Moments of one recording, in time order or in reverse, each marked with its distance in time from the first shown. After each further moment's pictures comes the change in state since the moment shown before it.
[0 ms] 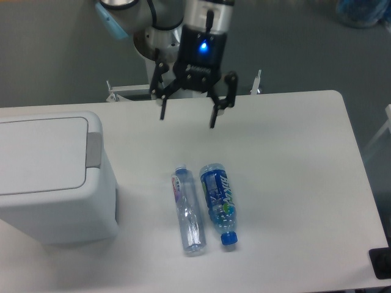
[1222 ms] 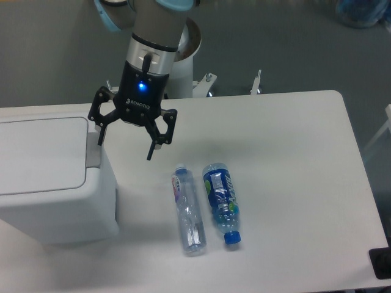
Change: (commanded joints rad) arm -0.123 -0.055 -0.006 0.000 0.002 0.000
